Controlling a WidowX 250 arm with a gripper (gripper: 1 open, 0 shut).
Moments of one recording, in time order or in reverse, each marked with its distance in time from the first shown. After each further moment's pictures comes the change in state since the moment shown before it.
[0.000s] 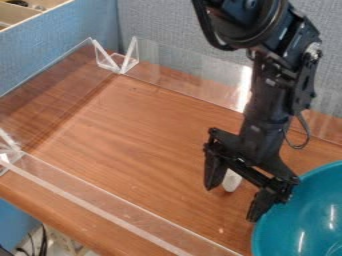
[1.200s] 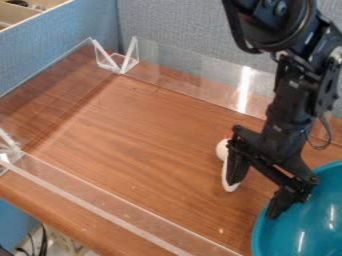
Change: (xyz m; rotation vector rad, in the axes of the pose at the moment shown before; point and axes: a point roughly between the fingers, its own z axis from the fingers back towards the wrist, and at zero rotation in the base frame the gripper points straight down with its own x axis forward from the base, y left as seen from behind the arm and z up) arm 0.026 -0.013 -0.005 0.015 -0.042 -0.093
